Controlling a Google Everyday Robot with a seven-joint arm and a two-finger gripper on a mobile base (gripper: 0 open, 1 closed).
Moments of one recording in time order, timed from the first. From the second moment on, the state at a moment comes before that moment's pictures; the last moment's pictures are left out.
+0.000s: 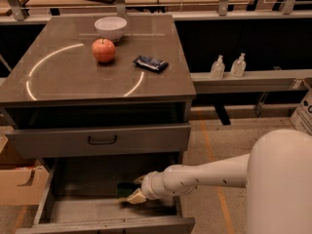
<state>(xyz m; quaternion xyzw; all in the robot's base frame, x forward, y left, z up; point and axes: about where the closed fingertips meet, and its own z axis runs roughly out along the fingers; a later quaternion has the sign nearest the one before) 0.519 0.082 0.401 -0.54 0.75 0.22 0.31</state>
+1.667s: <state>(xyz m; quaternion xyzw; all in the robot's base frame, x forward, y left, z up) 0.556 0.097 0.399 -0.55 0.74 0.18 0.34</state>
